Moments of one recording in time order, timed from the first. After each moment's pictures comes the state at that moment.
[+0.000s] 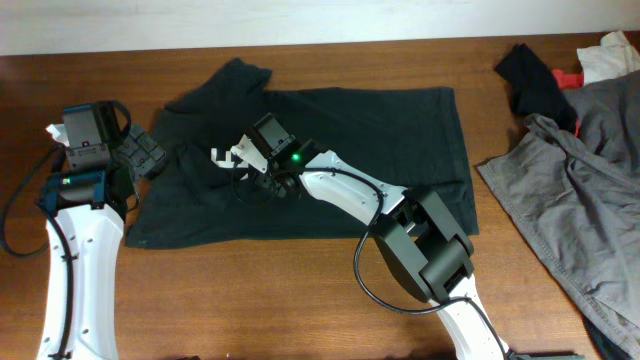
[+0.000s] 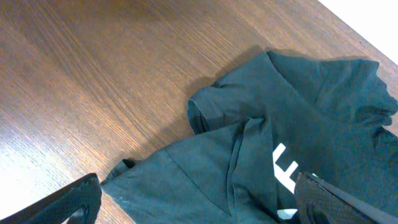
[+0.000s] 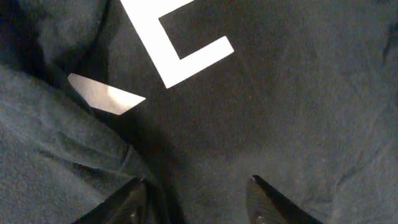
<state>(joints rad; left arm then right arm) 0.16 1.41 1.27 -0.79 -0.24 -0.52 0.73 2.30 1.75 -0.46 0.03 -0.37</state>
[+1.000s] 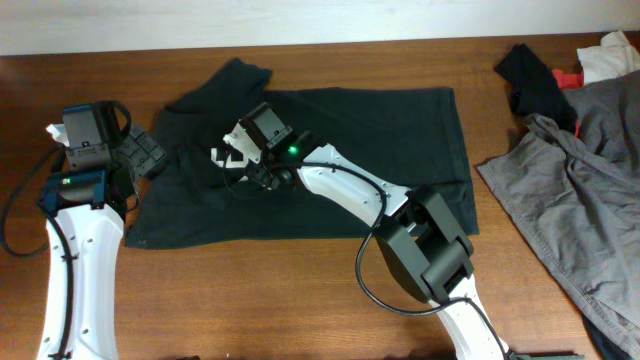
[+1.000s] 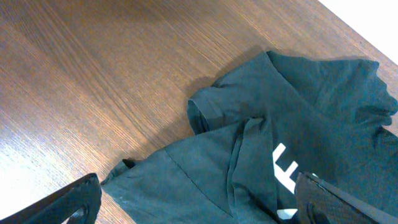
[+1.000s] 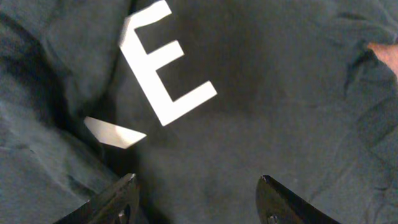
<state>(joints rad) 0.16 1.41 1.27 -0.79 -0.24 -0.52 0.73 2.30 1.84 -0.50 0.01 -0.34</state>
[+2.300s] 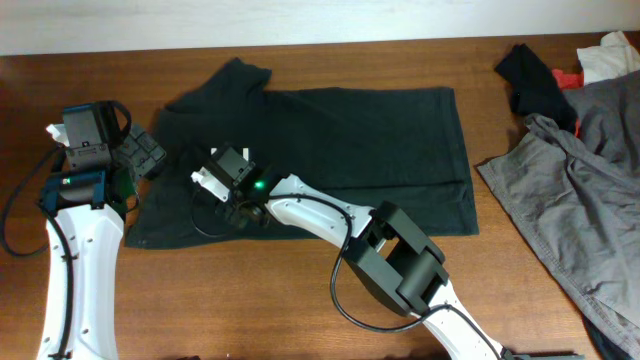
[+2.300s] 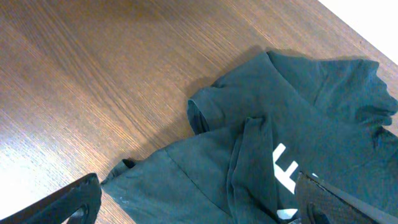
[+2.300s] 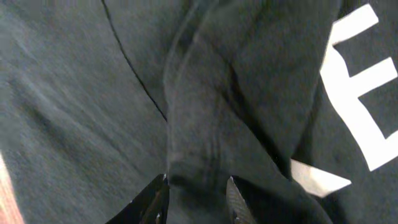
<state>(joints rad) 0.16 1.41 1.27 -0.79 -0.24 -0.52 0.89 2.37 1.84 -0.47 -0.12 -0.15</state>
